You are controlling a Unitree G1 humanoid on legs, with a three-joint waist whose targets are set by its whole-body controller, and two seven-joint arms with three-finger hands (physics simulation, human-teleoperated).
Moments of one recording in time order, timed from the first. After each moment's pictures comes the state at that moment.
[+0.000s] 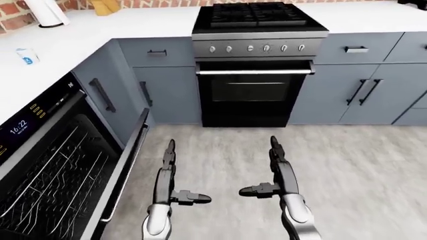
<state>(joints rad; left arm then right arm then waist) 0.05 0.00 -0.02 0.19 0.12 -0.19 0.00 0.04 0.00 0.02 0.05 -0.12 0.06 -0.03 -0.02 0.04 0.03</state>
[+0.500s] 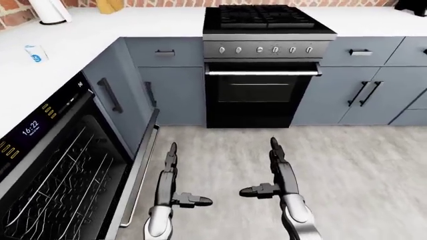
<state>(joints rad) 0.05 0.00 -0.03 0.21 0.13 -0.18 -0.01 0.04 0.00 0.01 0.06 -0.12 0.08 -0.03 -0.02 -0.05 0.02</state>
